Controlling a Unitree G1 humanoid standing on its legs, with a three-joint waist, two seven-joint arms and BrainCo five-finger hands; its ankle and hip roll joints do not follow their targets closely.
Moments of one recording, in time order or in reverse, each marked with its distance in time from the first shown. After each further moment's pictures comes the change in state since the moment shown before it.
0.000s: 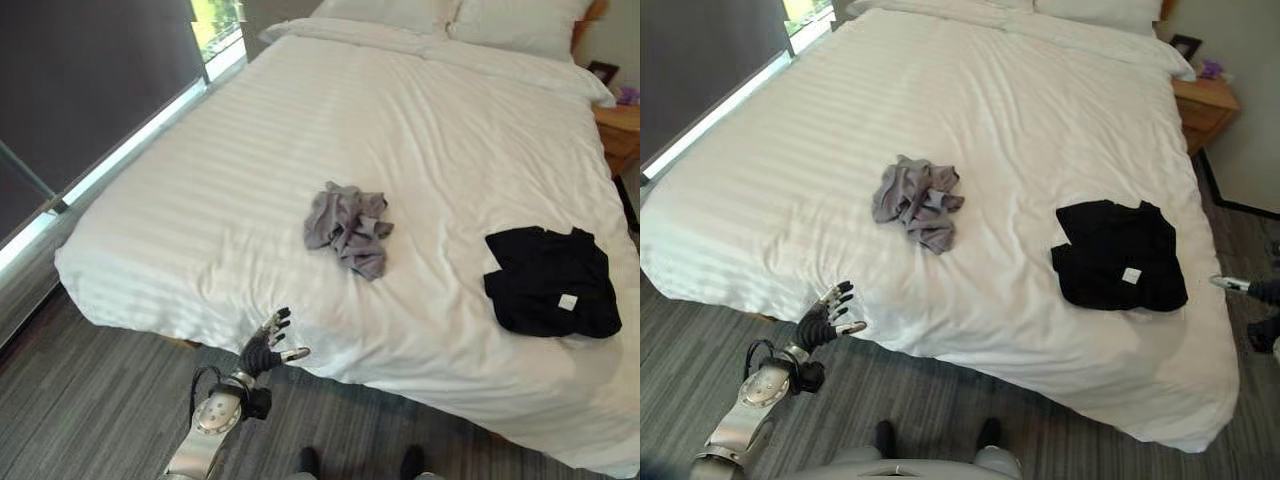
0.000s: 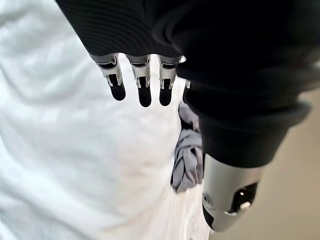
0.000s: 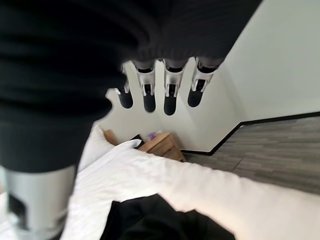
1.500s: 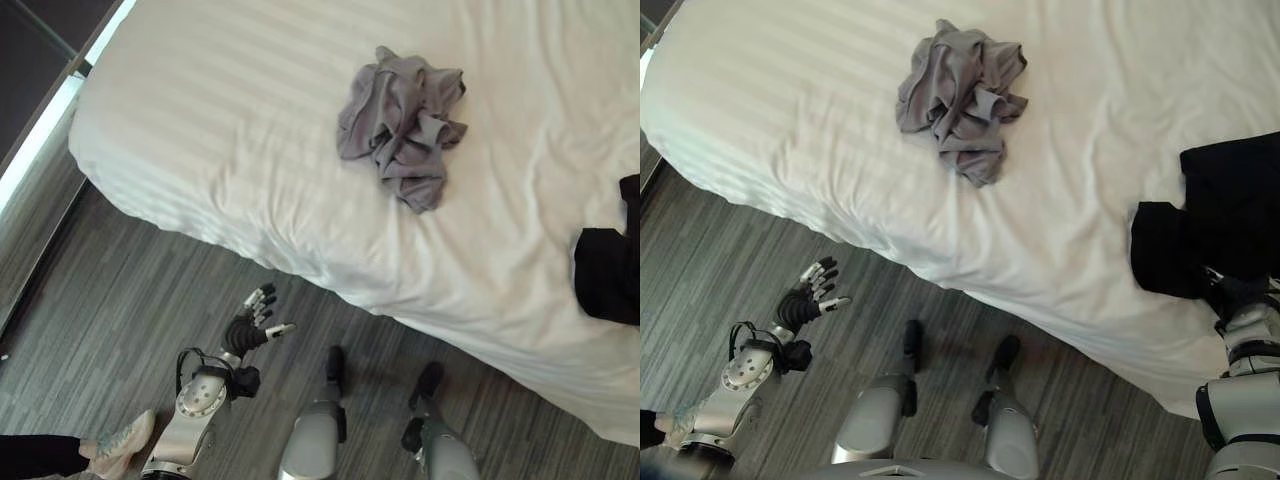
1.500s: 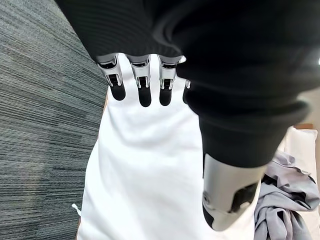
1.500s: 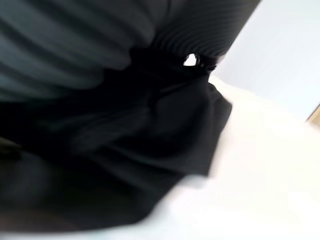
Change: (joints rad) left arm -0.017 0.029 0.130 -0.089 -0.068 0.039 0.052; right arm -0.418 0.168 0.345 0.382 -0.209 0.165 -0.064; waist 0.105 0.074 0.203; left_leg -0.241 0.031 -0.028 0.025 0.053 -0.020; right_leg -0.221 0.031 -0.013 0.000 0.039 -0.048
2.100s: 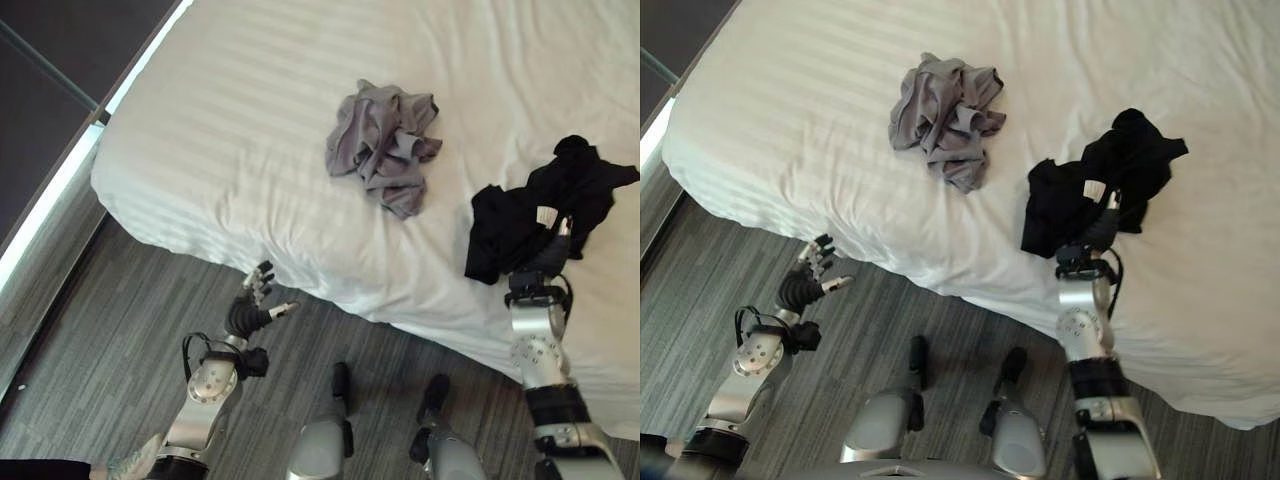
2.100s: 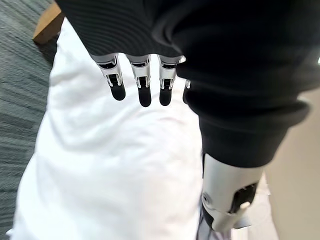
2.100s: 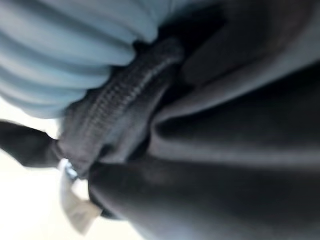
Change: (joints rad) left arm -0.084 -0.046 0.040 -0.050 0.074 -0.032 0.094; right arm 0.374 0.773 -0.251 -1.121 1.305 -0.349 0.083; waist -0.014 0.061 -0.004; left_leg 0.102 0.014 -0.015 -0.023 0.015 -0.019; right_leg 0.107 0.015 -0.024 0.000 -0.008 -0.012
